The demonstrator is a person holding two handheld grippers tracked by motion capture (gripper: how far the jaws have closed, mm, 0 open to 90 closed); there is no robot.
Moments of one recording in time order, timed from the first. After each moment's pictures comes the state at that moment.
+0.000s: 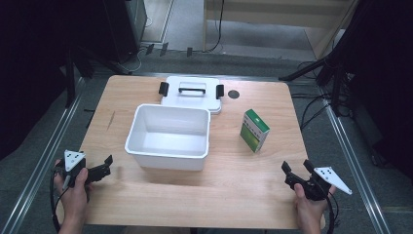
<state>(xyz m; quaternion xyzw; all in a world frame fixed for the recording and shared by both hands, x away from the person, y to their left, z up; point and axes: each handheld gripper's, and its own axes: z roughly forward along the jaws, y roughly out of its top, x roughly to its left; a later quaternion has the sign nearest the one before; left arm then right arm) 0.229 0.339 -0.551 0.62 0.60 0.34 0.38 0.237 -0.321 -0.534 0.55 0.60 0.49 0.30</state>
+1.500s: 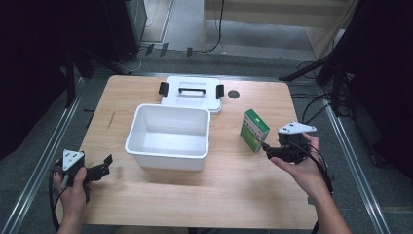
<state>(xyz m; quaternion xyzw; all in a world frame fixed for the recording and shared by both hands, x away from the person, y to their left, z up) 0.230 0.343 -0.551 0.61 0.61 0.32 0.39 0.310 -0.246 -0.431 0.43 0.82 0.31 0.23</state>
